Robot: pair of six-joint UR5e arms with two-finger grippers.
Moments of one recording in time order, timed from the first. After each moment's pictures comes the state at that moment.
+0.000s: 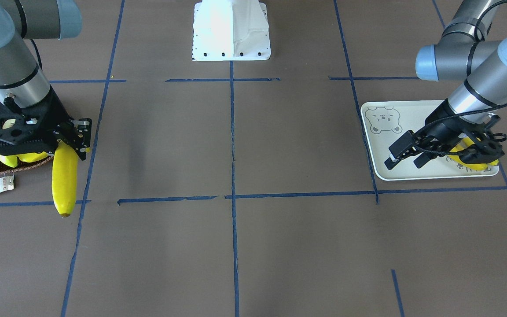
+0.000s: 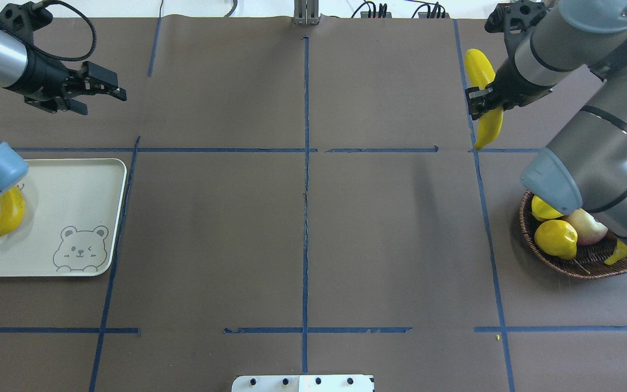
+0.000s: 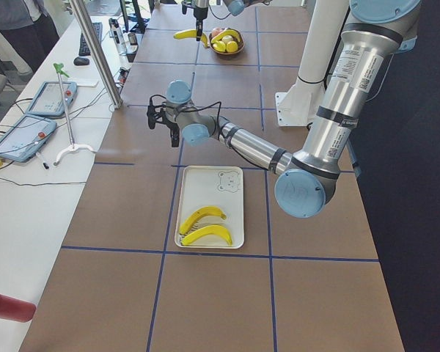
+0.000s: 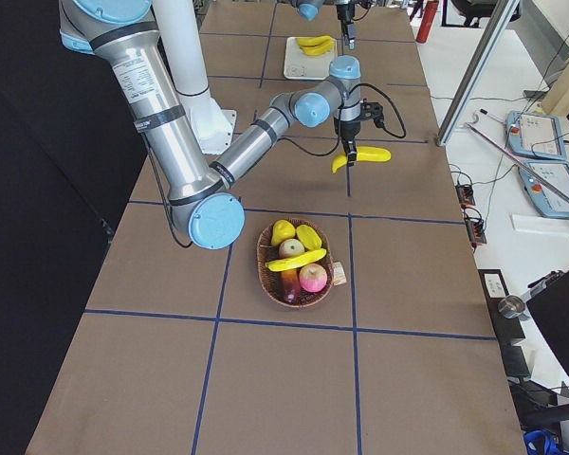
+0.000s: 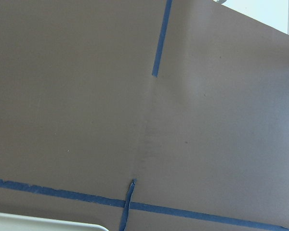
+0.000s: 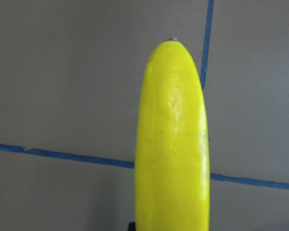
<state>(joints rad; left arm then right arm) -1.03 -1.92 -1.65 -2.15 -2.23 -1.18 0.94 -1.10 1.84 -1.64 2.01 0.72</state>
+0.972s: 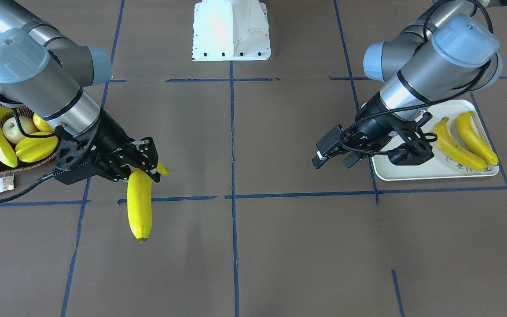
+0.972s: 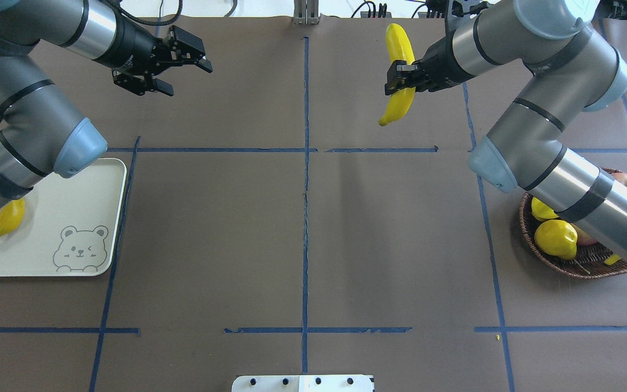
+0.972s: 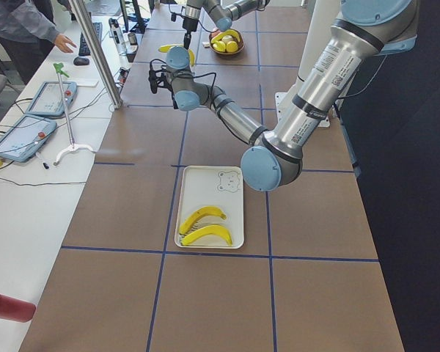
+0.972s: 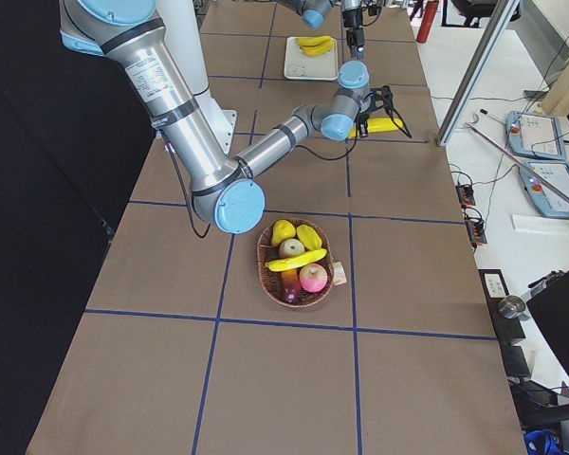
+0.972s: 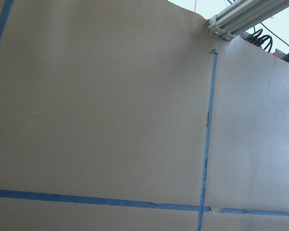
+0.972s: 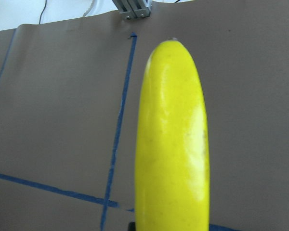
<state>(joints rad) -0.95 -2.15 -1.60 -2.18 -2.23 -1.48 0.88 -1.00 1.59 -0.98 2.12 1.09</state>
